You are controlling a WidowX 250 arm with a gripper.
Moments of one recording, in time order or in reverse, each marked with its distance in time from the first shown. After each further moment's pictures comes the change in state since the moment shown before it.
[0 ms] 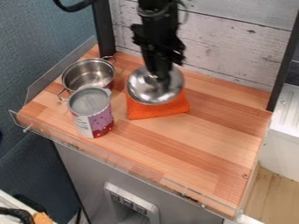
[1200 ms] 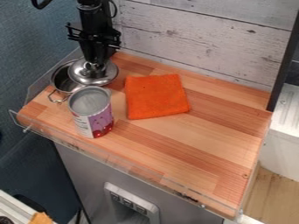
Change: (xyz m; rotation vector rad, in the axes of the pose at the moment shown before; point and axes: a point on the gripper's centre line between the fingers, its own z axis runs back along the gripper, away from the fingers) arm -0.025 0.133 -0.036 0.125 0.146 0.394
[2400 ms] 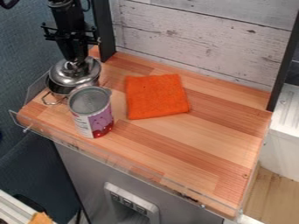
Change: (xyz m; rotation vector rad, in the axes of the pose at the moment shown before) arm -0.017 0.028 0.011 -0.074 -0.035 0.041
